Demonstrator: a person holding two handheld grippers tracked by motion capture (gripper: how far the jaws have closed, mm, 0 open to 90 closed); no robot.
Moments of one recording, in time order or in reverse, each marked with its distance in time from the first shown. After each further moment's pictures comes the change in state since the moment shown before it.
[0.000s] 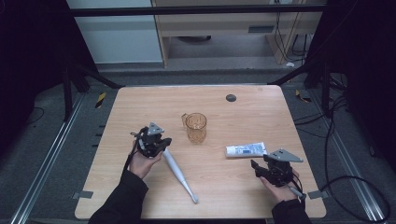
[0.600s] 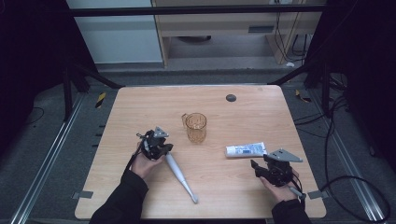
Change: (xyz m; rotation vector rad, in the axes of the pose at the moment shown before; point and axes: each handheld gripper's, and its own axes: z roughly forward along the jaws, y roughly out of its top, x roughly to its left) left arm -0.002 -0.018 0.020 0.115 -0.039 0.053; right arm 0.000 0.000 0.001 0.001 -0.003 -0.003
